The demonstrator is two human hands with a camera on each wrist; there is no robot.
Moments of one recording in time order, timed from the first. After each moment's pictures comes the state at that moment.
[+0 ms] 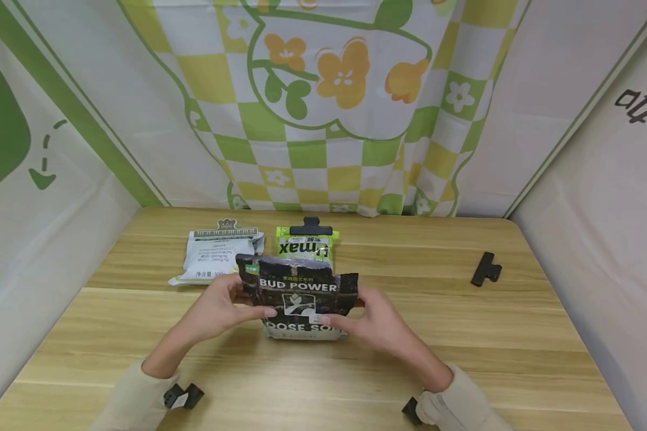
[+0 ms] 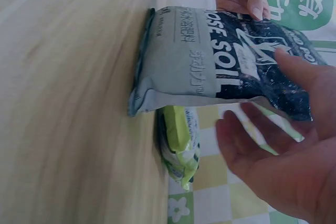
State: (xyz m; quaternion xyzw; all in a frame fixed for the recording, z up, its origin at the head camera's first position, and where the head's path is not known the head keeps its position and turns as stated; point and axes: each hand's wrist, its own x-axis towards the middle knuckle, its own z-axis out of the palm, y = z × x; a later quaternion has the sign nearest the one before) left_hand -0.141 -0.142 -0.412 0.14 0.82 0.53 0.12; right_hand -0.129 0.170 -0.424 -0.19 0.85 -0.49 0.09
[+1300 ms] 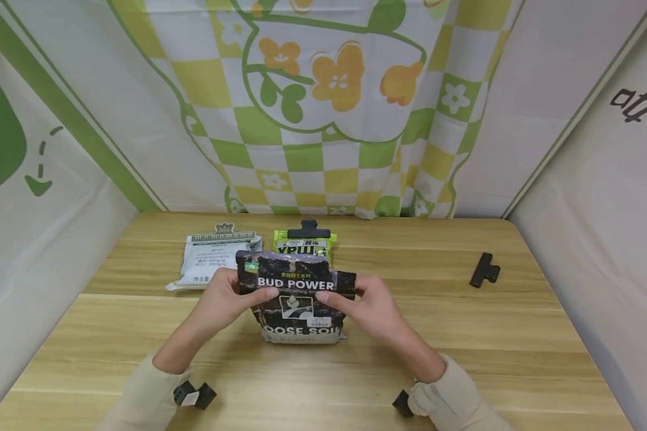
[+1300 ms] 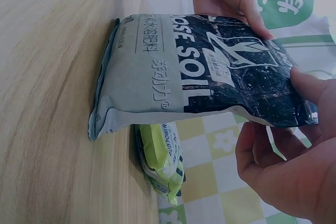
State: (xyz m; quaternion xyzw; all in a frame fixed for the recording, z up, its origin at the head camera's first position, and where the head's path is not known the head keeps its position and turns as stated) left_hand -0.155 -0.126 -0.405 0.13 0.79 0.59 0.10; right_hand -0.141 0.162 -0.406 -0.14 0.82 -0.56 0.04
